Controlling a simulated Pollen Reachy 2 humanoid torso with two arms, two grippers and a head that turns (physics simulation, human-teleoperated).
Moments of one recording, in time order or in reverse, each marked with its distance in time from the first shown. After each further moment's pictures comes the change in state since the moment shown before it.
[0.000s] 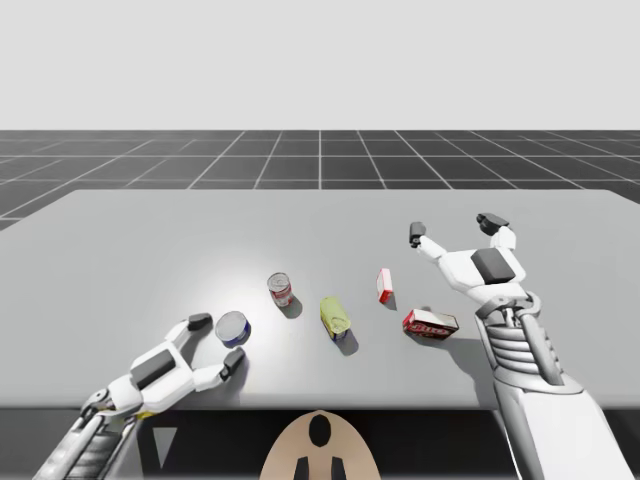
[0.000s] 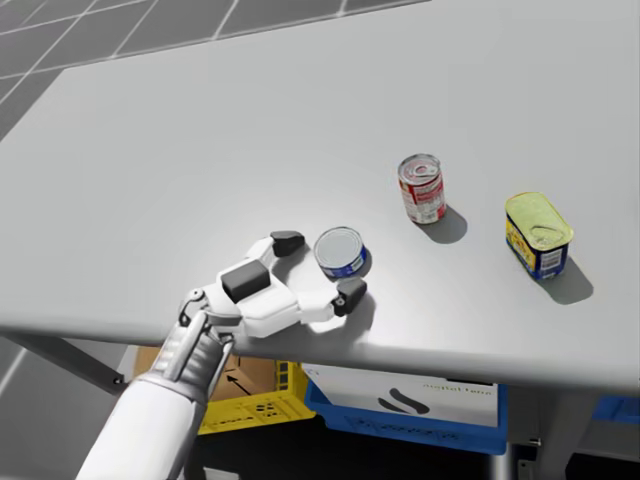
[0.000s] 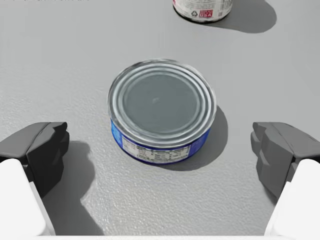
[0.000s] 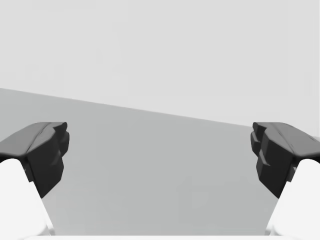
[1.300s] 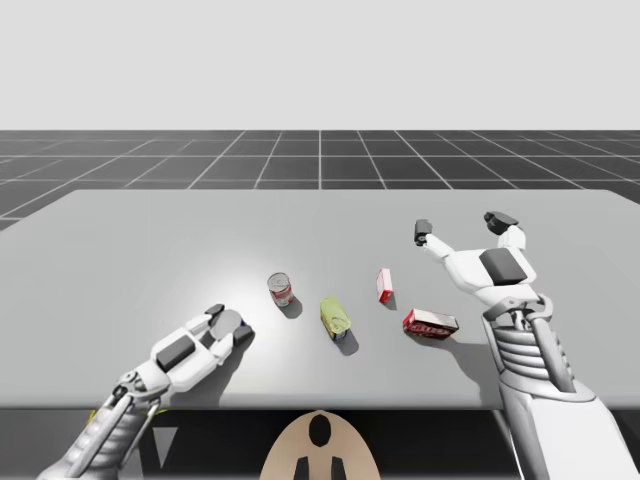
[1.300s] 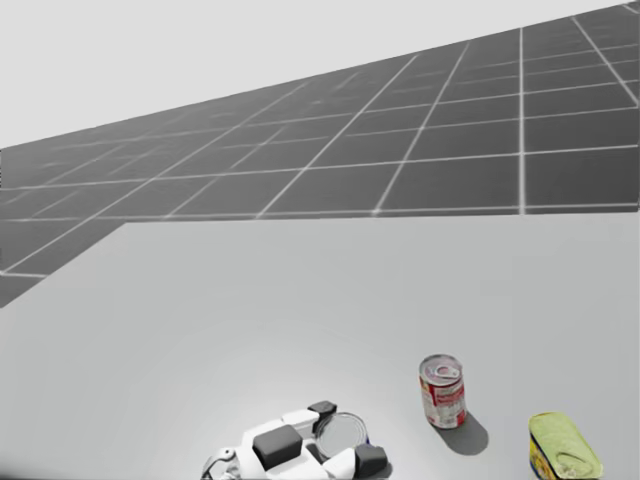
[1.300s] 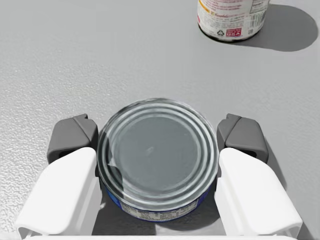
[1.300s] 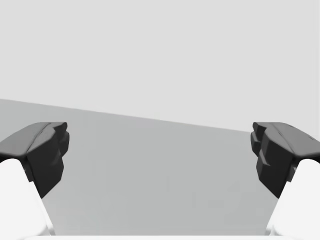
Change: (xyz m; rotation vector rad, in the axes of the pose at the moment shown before) left arm 0.011 -0.008 -0.030 0.108 0.020 -0.088; right arm 0.007 -0.004 0.005 -0.011 -0.019 -0.016
